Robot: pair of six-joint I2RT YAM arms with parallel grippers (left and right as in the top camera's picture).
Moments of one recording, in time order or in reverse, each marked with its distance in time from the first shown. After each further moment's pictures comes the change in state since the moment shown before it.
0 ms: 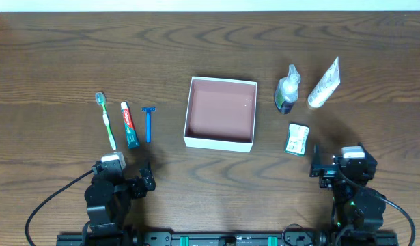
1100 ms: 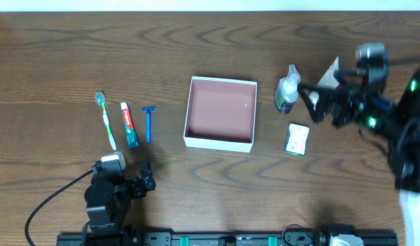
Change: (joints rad) left arm 0.000 -0.003 0.000 0.002 0.000 0.000; right arm 0.021 1.080 1.238 -0.468 -0.587 0.222
